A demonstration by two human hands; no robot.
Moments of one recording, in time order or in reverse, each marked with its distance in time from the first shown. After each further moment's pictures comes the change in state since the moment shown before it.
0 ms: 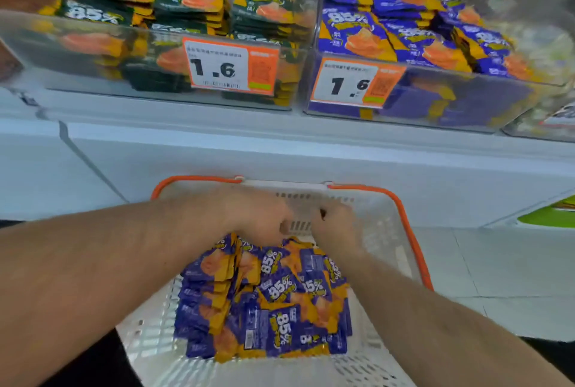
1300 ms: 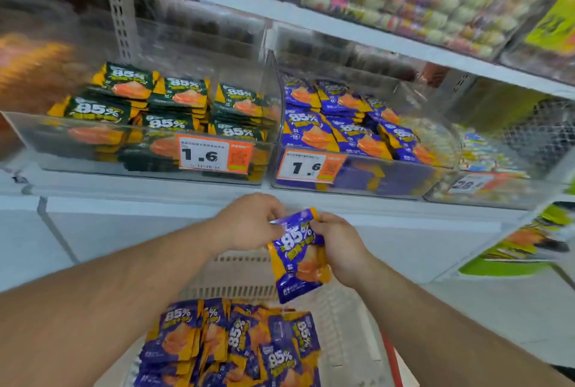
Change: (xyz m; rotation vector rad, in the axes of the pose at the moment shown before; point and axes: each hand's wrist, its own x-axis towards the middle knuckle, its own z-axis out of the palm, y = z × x) left_hand -0.016 -0.002 -0.055 -0.621 0.664 0.008; right_hand 0.006 -0.077 -0.128 0.890 -0.064 0.387
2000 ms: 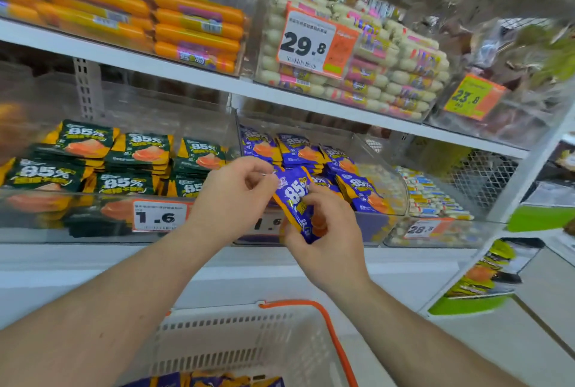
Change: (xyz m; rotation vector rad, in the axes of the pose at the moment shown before) left_hand 0.015 0.081 -0.061 -0.358 0.597 0.195; right_hand -0.021 -0.081 -0.022 -0.593 0.451 -1.082
